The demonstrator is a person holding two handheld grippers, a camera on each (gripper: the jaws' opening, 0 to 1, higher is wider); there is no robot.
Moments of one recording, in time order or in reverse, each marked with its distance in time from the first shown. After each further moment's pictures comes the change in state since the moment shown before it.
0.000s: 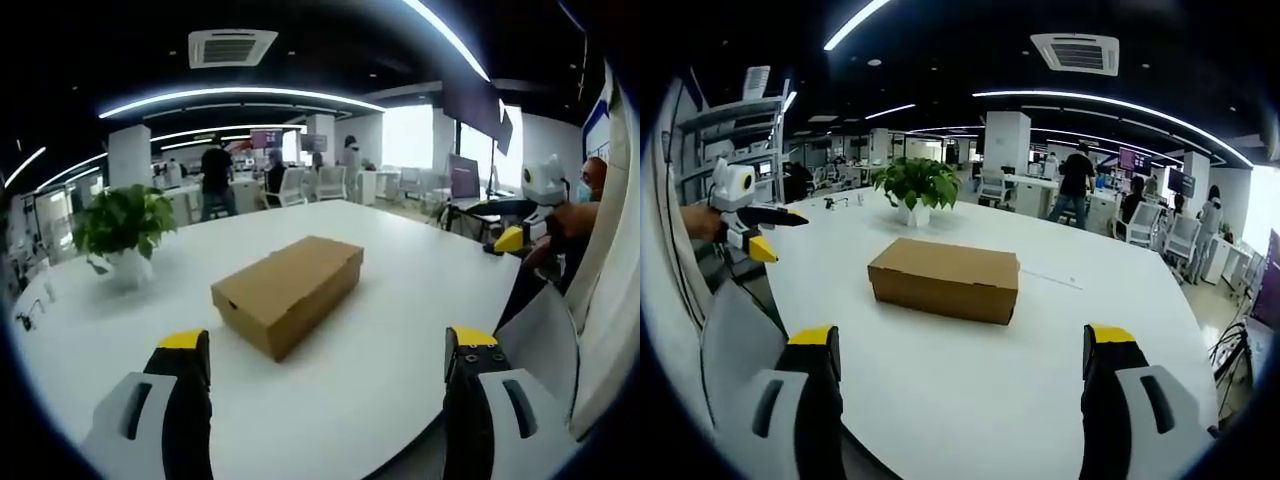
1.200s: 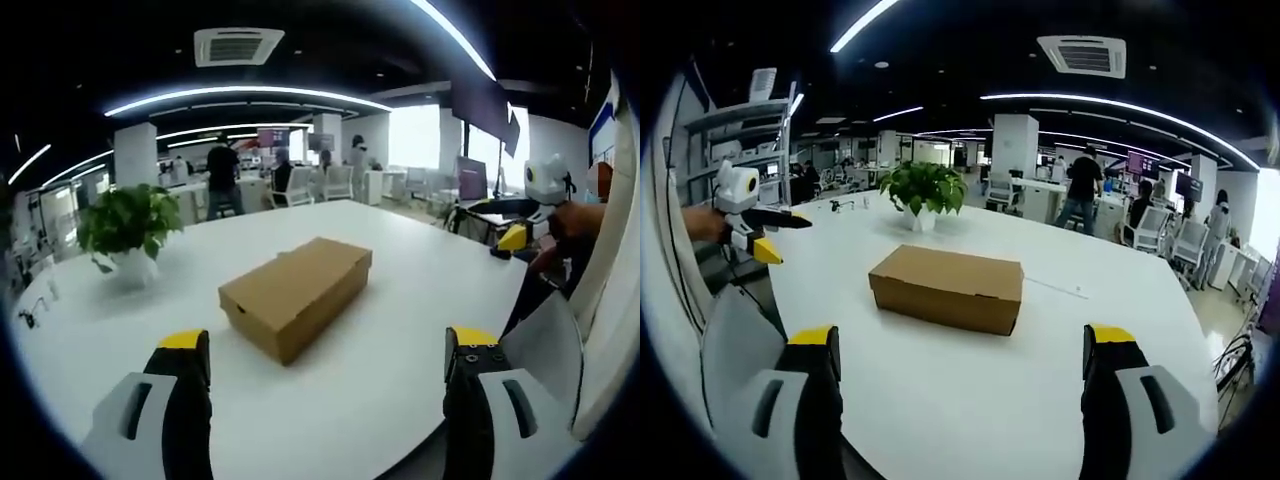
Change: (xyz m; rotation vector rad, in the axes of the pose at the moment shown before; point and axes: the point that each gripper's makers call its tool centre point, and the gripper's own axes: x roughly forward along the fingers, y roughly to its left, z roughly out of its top) left arm 0.005 0.009 0.008 -0.014 0.006 0.025; right arm 0.011 -0.006 0.013 -0.010 -0.011 0.036
